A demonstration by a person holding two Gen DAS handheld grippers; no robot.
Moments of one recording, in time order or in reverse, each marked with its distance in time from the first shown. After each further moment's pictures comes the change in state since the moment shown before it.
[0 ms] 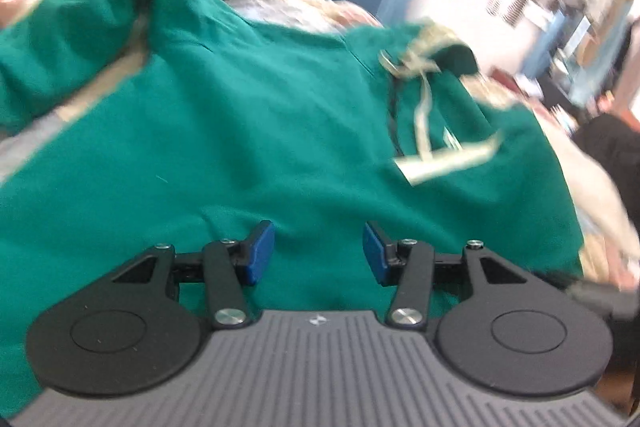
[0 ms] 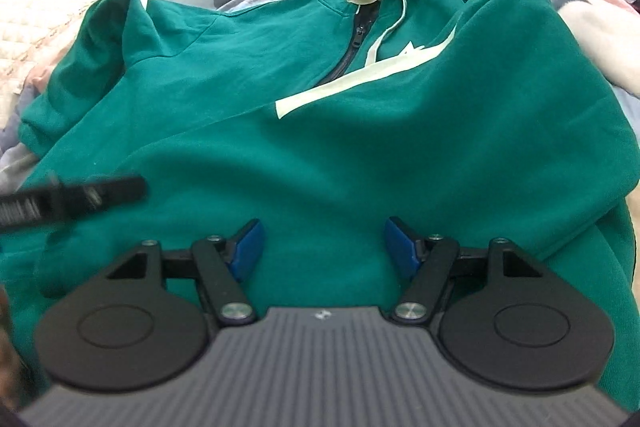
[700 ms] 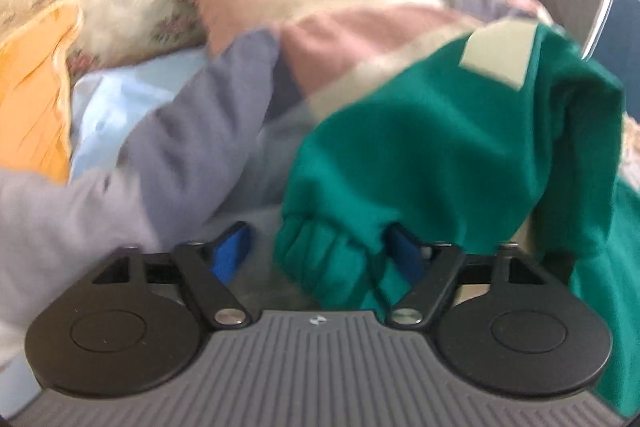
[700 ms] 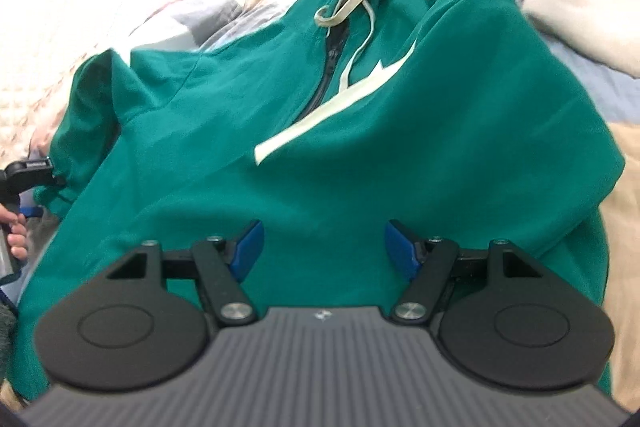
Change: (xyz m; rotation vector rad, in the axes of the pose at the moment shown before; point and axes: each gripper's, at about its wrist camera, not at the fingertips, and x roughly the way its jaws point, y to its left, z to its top) left arm 0.028 0.213 0.133 -0.296 -0.056 0.640; right arm -0.013 -0.033 0.024 0.177 -0.018 0.050
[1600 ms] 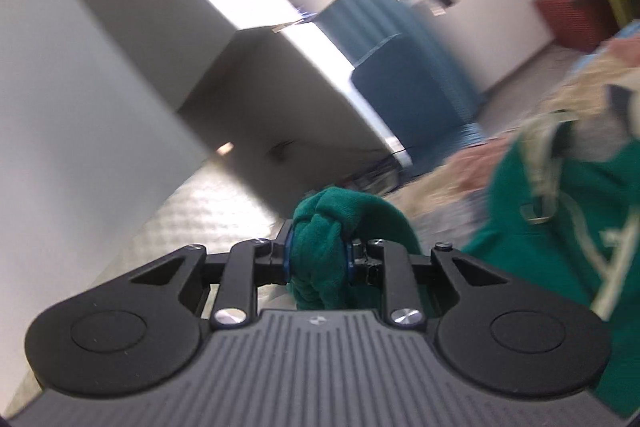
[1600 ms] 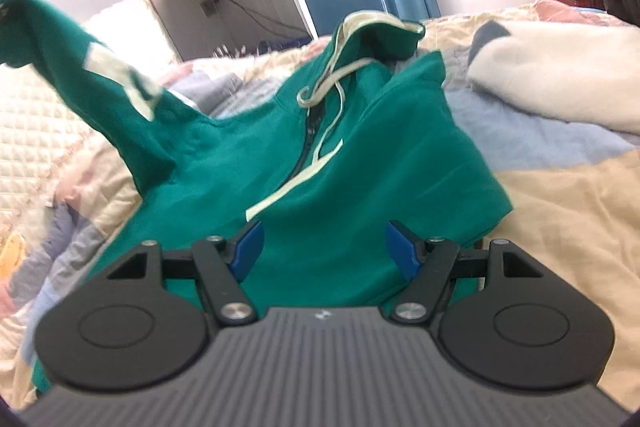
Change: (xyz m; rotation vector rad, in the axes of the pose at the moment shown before) left arm -0.377 -0.220 -0.003 1.077 -0.673 -0.159; right arm -0.091 -0.045 0.003 0.038 -0.184 0.046
